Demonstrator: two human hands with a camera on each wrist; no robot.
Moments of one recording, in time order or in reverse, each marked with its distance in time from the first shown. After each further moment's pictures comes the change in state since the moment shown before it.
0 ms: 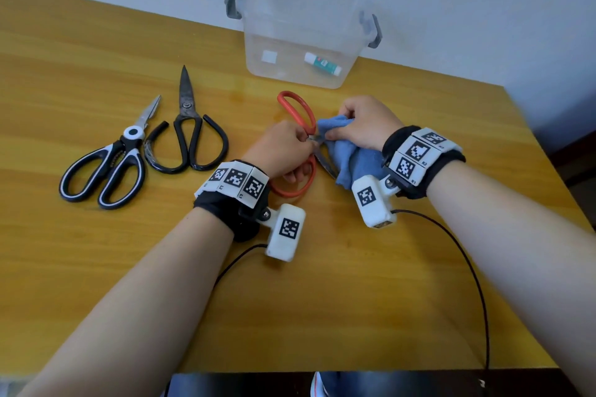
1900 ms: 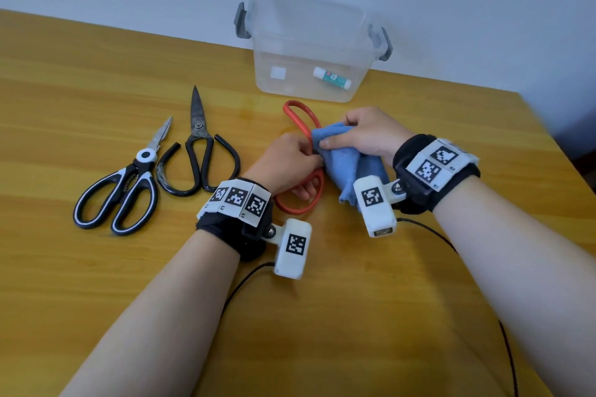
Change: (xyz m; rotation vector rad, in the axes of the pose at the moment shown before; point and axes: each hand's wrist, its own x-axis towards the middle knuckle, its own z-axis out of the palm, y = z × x) left_hand -0.002 -0.001 -0.012 -0.144 -0.021 -0.056; right_hand 0.004 -0.018 0.004 0.367 -0.066 0.076
